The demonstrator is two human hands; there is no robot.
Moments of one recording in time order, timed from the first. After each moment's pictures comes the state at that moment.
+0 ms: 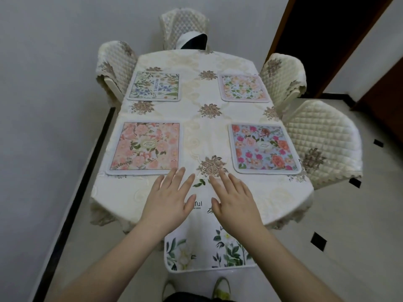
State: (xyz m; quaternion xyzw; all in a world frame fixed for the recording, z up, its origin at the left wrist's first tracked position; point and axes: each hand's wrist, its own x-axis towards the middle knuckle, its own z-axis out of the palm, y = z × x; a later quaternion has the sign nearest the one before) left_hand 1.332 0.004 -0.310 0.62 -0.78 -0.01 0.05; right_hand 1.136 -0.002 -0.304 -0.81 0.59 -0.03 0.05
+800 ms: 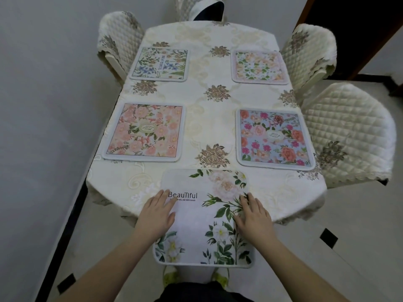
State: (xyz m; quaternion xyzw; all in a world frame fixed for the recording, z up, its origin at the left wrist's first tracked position) left_hand 1.339 0.018 -0.444 0.67 -0.71 -0.17 -0.10; right_hand 1.025 -0.020 -0.447 -0.73 0.65 0.09 0.21
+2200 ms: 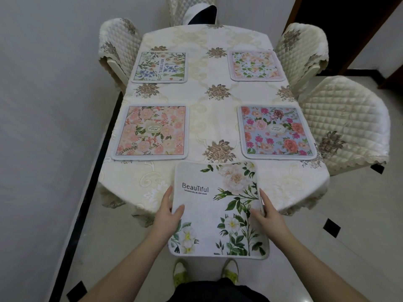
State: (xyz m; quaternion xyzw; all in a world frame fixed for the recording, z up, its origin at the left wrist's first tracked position) left_hand 1.337 0.046 -0.438 0.70 -0.39 -0.49 0.34; right_hand 1.030 0.015 -0.420 -0.46 0.66 -0.24 0.54
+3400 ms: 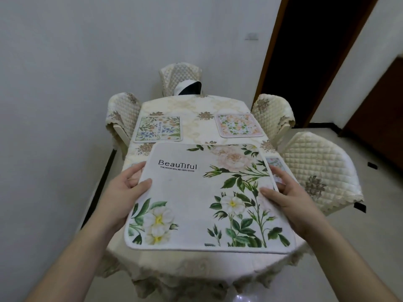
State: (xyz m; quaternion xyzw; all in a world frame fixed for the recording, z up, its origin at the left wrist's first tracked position) left_hand 1.441 -0.030 -0.187 0.54 -0.40 -0.53 0.52; right_hand 1.088 -0.033 -0.179 -0.43 0.55 -0.44 0.56
